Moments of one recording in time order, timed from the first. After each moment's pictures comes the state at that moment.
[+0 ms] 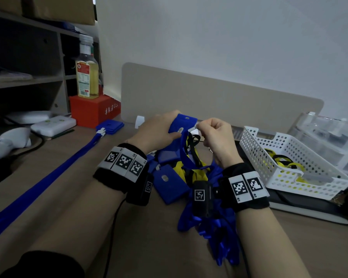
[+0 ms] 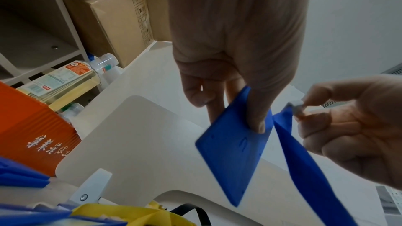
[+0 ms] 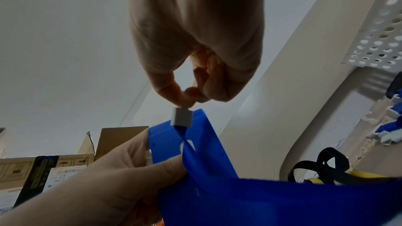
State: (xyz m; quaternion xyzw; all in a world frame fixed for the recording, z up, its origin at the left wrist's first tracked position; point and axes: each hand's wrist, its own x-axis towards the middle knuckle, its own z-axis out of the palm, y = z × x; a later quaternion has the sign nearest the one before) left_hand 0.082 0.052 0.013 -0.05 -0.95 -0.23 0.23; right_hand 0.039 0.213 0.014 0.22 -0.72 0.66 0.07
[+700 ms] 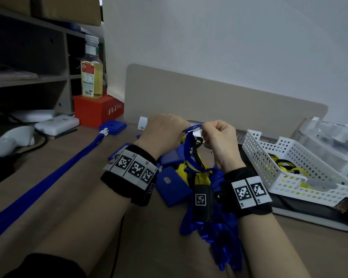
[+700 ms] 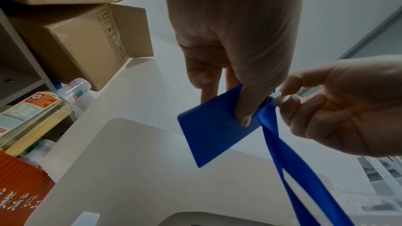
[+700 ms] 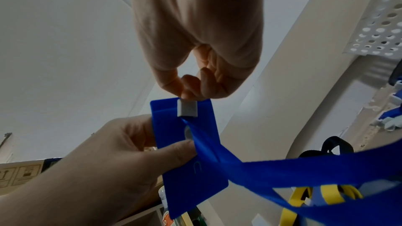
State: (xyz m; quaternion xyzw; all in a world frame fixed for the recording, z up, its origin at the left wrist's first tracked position) left_hand 0.080 0.062 0.015 -0.07 -0.94 0.03 0.33; right_hand 0.042 0.208 0.014 0.20 -0.69 0.69 0.07
